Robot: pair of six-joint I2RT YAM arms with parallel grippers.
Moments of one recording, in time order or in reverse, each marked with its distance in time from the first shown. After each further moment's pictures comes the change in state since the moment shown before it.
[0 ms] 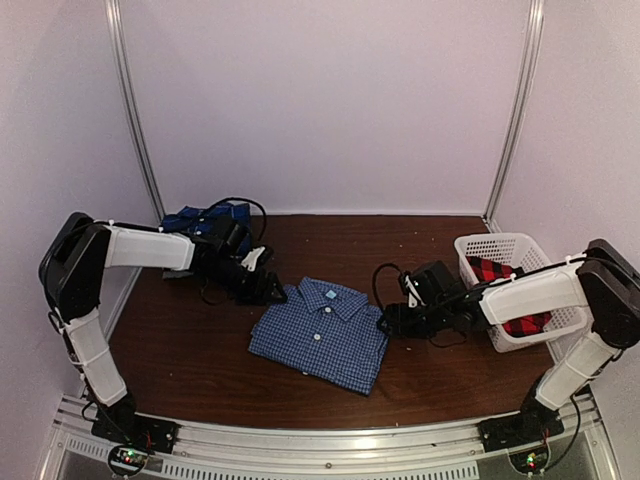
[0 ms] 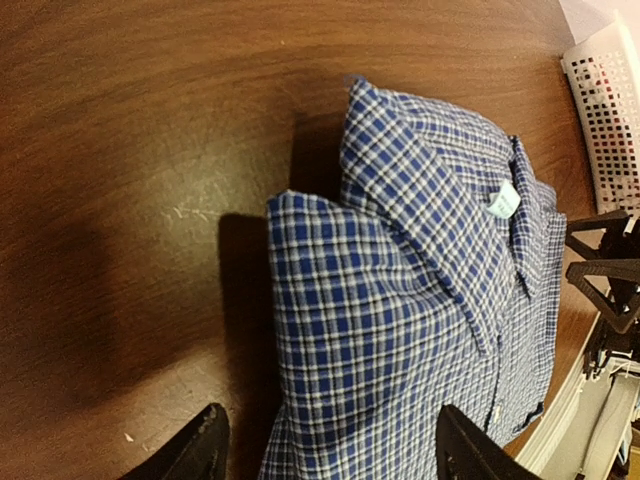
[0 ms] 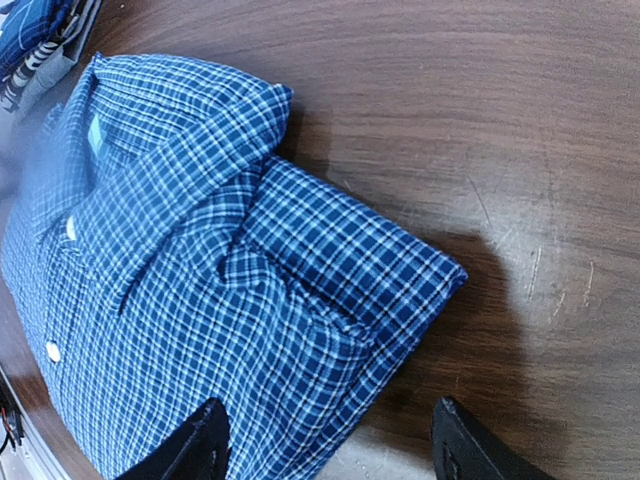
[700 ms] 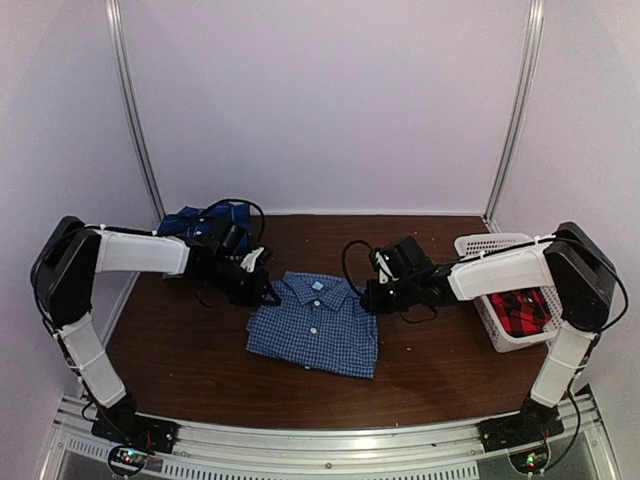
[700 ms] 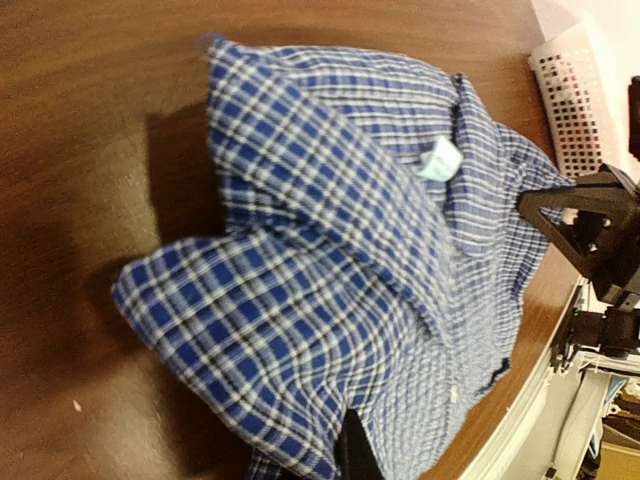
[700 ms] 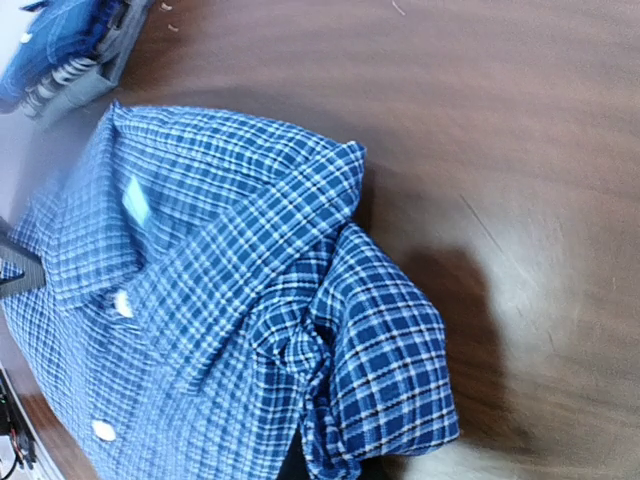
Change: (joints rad) left arm -0.013 -0.002 -0.036 0.039 0.075 -0.056; right arm 0.013 0.210 0.266 -0.014 -0.025 -0.061
